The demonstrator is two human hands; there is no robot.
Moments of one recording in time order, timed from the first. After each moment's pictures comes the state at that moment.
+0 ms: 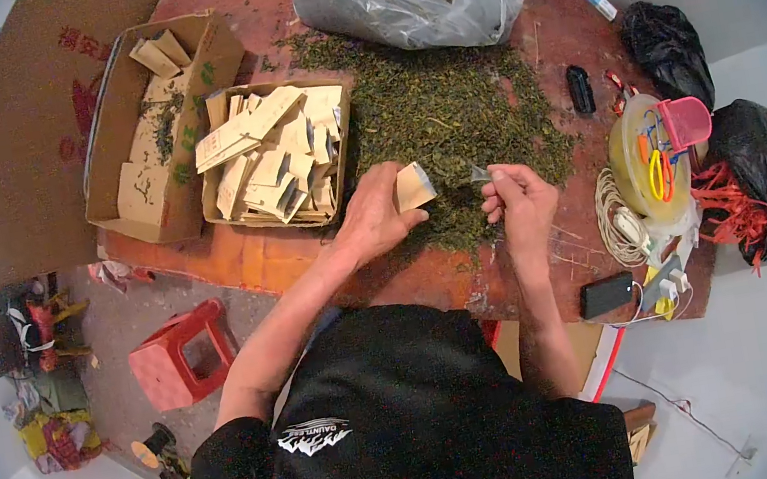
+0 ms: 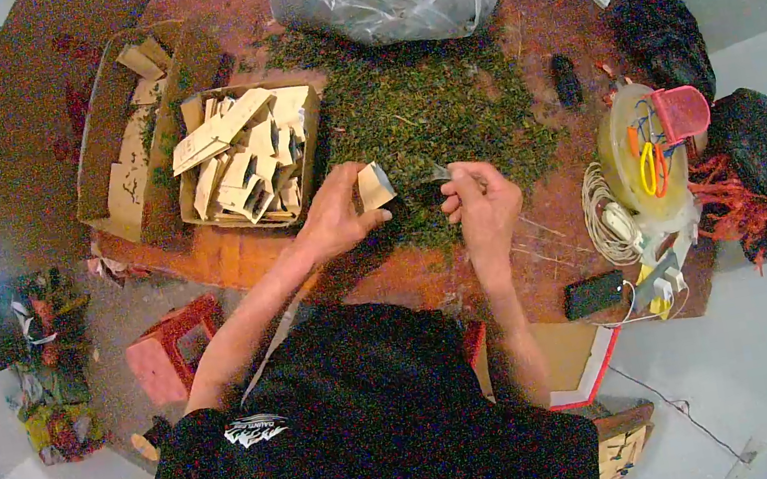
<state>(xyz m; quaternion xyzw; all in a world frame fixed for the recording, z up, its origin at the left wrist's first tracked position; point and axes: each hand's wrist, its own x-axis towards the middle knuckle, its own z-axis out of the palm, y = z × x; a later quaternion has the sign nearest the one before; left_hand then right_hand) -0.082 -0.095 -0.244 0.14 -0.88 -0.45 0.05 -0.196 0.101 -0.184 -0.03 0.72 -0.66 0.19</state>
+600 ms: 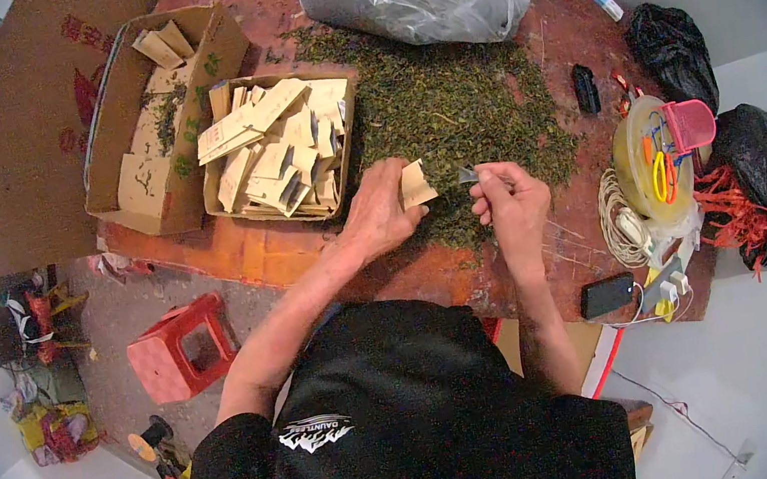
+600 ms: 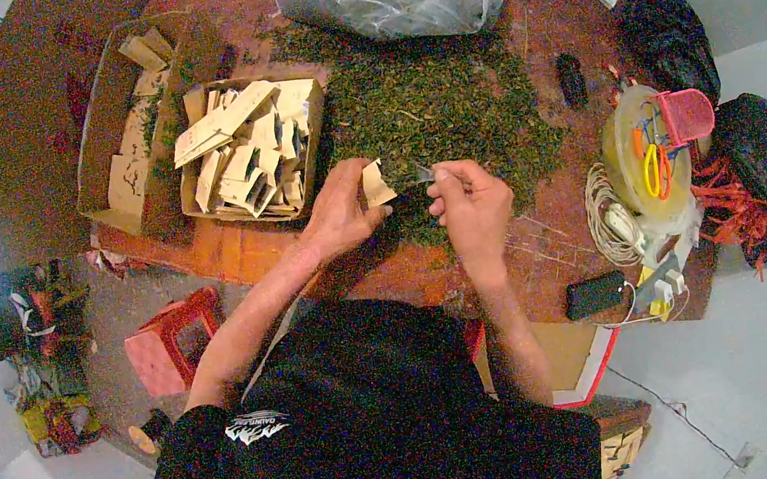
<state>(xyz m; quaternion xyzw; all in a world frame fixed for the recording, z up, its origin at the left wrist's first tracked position) -0.079 -0.090 -0.251 0.14 -0.89 -0.43 0.07 -0.182 0.087 -0.174 -0.07 0.75 -0.62 0.21</state>
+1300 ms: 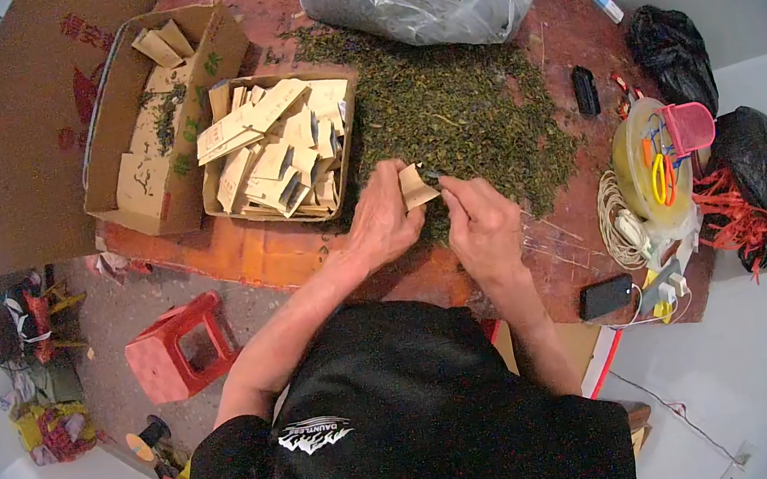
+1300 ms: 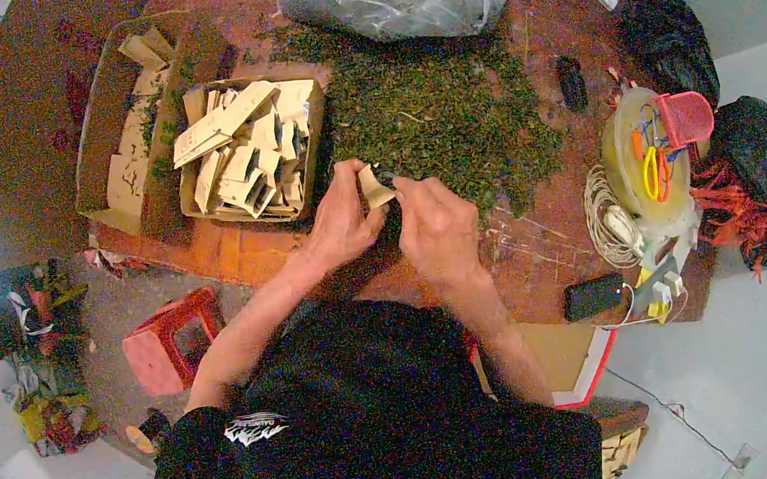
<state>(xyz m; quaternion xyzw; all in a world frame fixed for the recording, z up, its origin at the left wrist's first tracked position) -0.074 -0.080 -0.249 0.16 -0.86 -0.47 0.10 -0.161 0.071 -0.177 -0.41 0.82 -0.40 -0.04</state>
